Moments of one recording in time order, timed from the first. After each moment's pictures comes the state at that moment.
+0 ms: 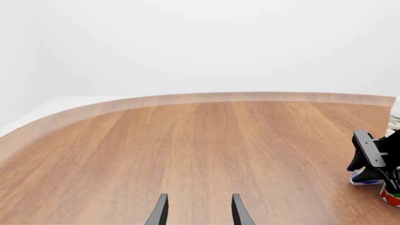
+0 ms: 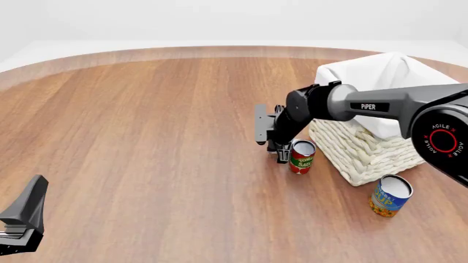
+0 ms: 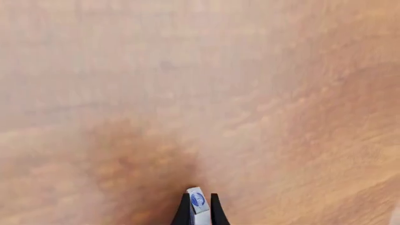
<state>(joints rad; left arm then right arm) 0.00 0.01 0.00 0.00 0.00 0.42 2.09 -1.44 0.54 -1.17</state>
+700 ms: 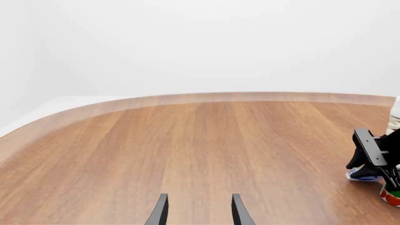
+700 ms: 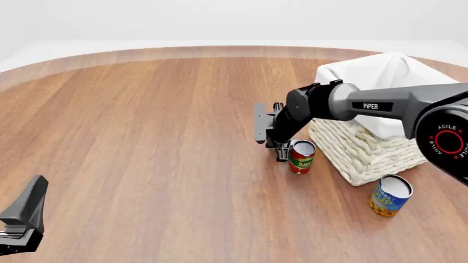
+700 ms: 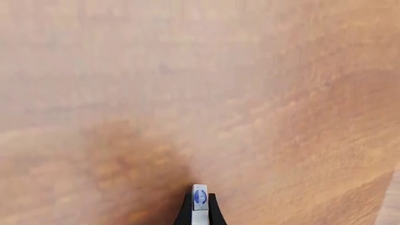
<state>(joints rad) 0.00 0.01 0.00 0.00 0.00 0.43 2.08 -1.43 0.52 -1.19</state>
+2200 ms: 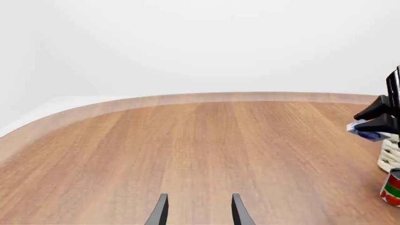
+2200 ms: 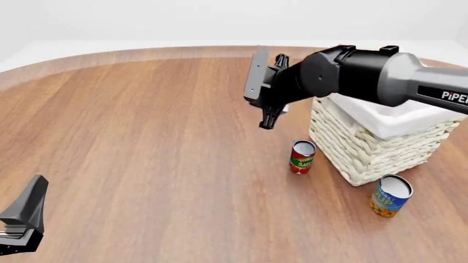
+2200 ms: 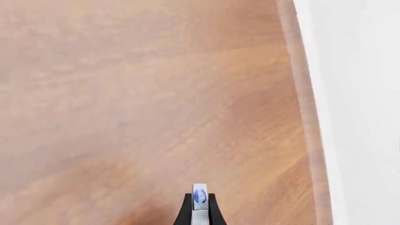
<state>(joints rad) 0.00 0.01 0.00 0.00 0.00 0.53 1.75 -1.35 0.40 -0.94</state>
